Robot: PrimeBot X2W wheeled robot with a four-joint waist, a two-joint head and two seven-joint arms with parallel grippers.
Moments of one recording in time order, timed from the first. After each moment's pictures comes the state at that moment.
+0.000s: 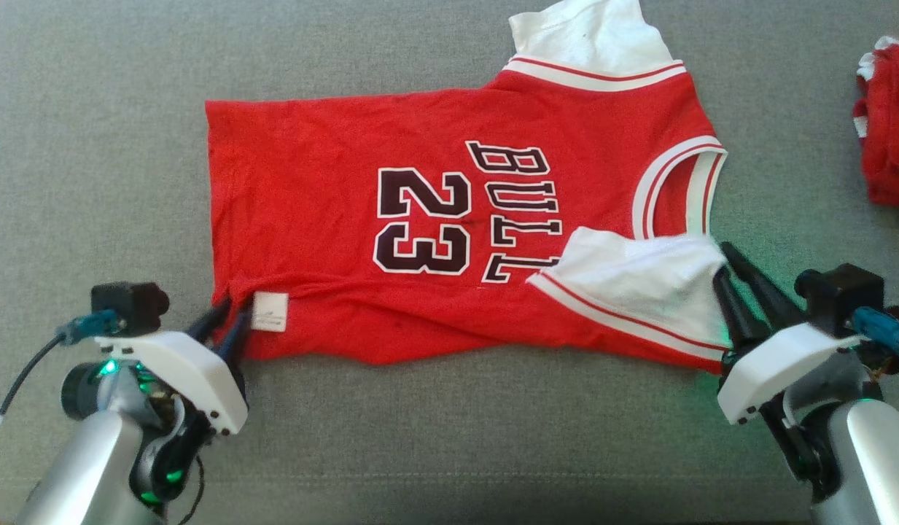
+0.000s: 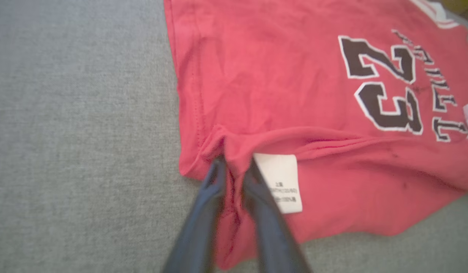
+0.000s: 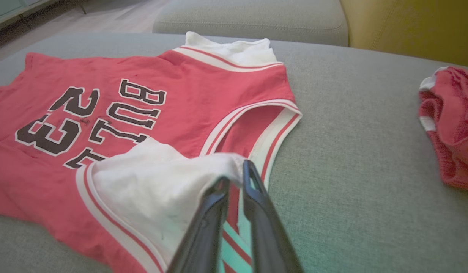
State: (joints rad) left arm -0.22 0.39 -0.38 0.24 -0.65 0.00 0.18; right arm -0.10 -0.25 0.15 0.02 0.23 0.13 0.22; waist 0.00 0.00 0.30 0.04
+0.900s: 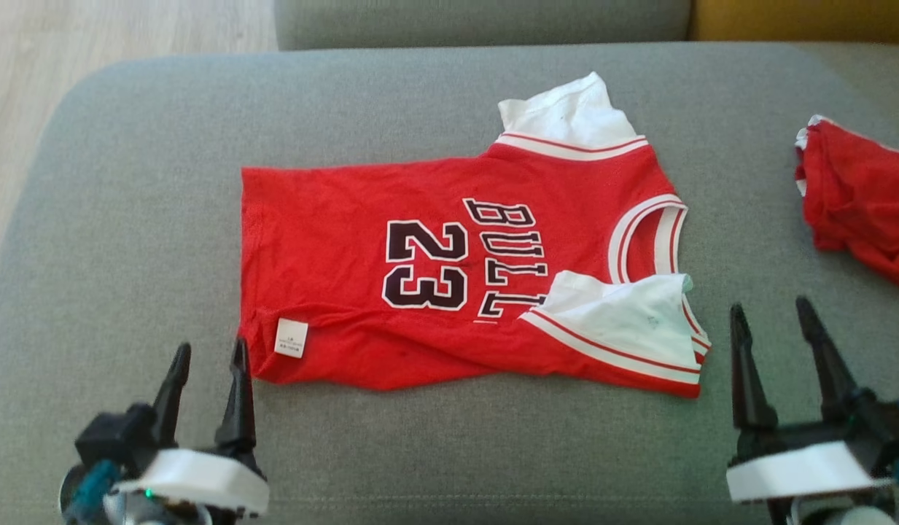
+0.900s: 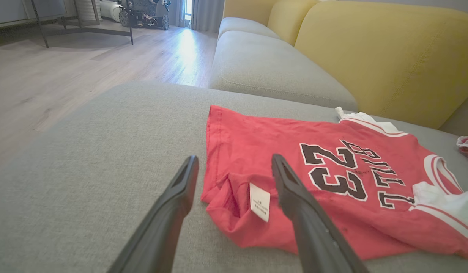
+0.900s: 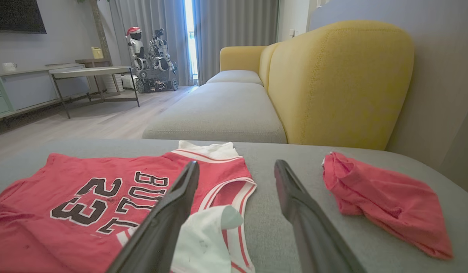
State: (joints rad) left arm 0.08 0.24 -0.26 0.07 -0.44 0.15 -0.25; right arm 0.15 -0.05 -0.03 -0.10 0.05 0.13 -0.14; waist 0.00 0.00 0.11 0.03
